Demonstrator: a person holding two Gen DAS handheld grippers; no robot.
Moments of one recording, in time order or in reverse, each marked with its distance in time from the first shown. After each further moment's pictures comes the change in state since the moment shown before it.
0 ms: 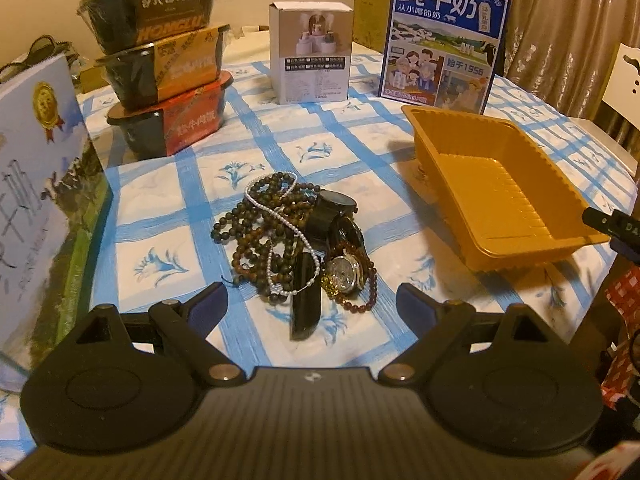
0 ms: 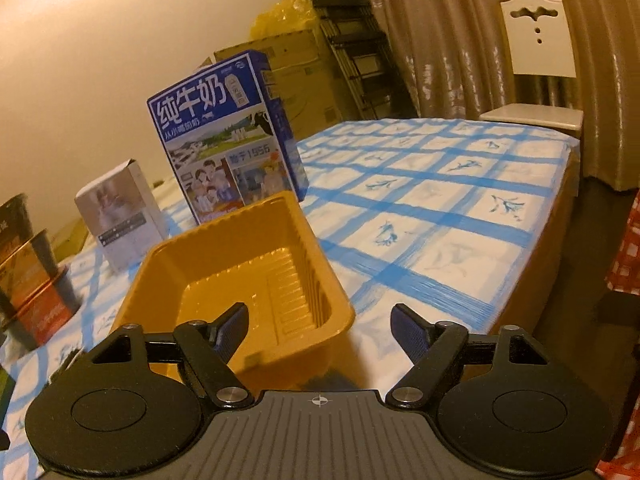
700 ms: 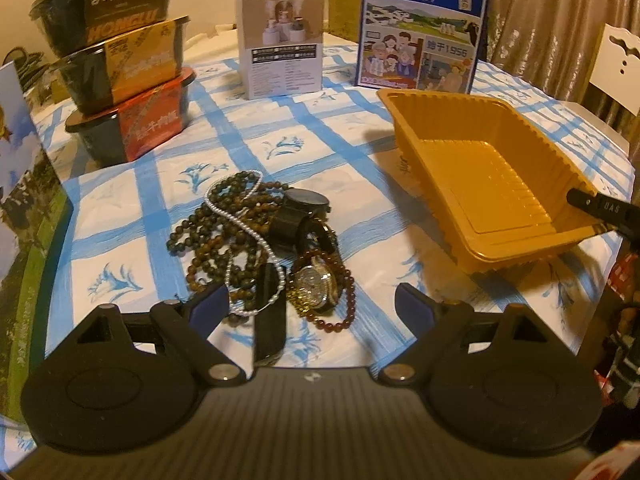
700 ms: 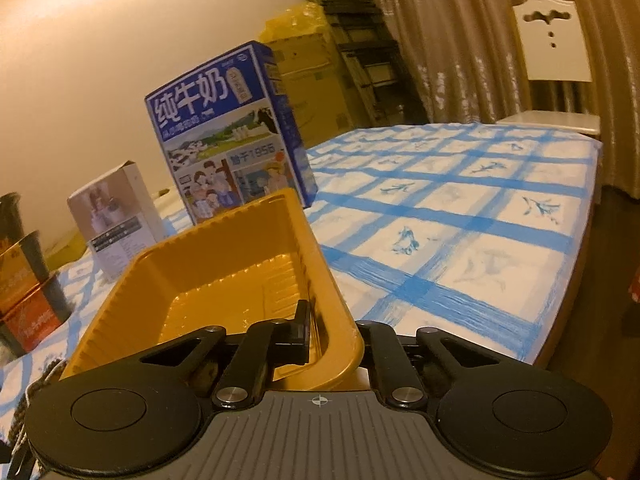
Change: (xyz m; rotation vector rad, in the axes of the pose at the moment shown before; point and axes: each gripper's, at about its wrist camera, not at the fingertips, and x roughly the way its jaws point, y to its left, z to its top) left arm 0.038 -0.024 -0.002 0.069 -0.014 -0.026; right arm 0.042 -0.005 -0.003 -0.053 -0.031 0.054
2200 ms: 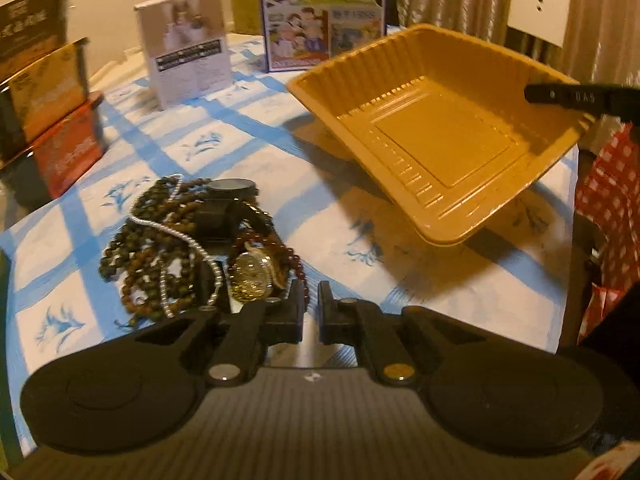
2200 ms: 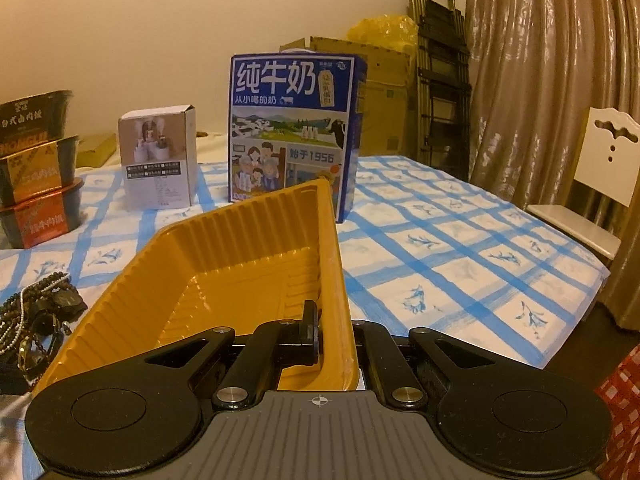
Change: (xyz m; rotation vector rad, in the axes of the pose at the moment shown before) left arm 0.026 -0.013 -0.020 0.255 0.002 -0.161; right arm -0.024 0.046 0.019 -0.368 0.055 -0.026
